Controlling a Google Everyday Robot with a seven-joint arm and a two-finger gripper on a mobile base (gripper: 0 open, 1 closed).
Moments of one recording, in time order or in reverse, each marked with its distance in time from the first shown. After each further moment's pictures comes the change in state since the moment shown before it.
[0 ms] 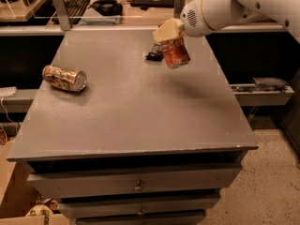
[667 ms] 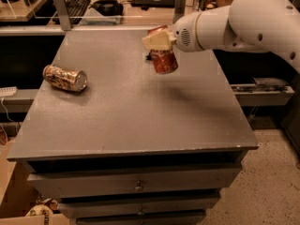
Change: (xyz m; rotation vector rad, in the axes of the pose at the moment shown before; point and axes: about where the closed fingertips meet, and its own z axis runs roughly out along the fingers) arm 0.002 0.037 0.006 -0.063 -0.208 -0.123
